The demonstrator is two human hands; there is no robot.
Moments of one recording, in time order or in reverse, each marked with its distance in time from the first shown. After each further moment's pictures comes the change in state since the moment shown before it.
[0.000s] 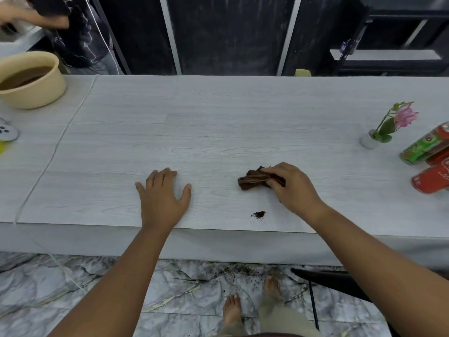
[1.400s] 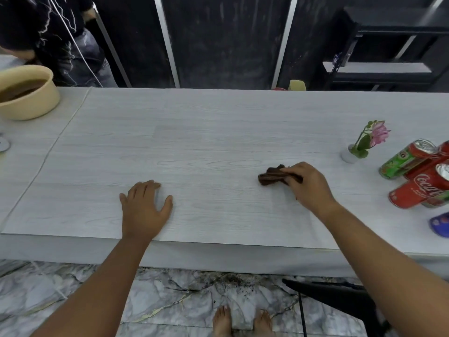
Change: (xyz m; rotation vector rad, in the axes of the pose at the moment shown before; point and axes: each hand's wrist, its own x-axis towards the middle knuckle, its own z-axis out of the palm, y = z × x) left_hand 0.002 0.009 -0.009 0.031 0.020 0.022; right_hand 0.019 0.065 -0.073 -0.037 0.111 0.098
